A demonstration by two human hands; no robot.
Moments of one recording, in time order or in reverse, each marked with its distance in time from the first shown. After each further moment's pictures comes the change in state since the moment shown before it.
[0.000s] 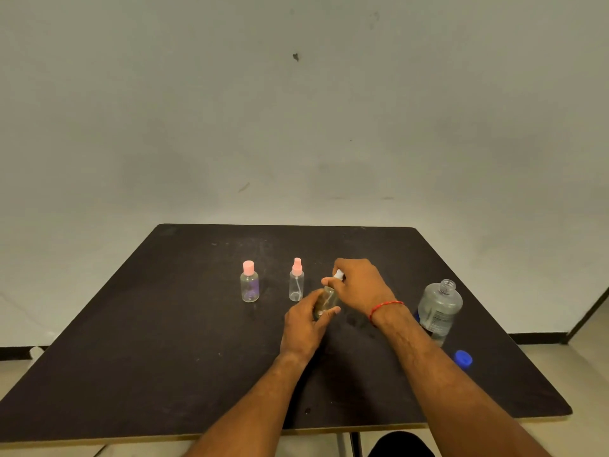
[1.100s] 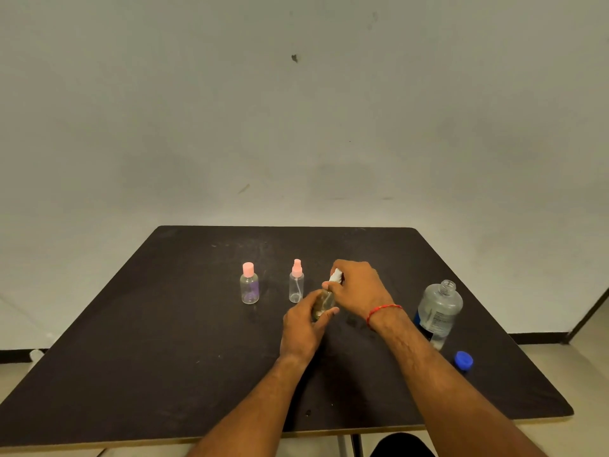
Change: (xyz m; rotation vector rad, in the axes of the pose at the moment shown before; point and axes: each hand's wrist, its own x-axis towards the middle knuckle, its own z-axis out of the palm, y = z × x) left_hand -0.002 0.003 -0.002 -0.019 0.034 0.024; right_hand -0.011 -0.010 -0.004 0.056 -0.012 0.055
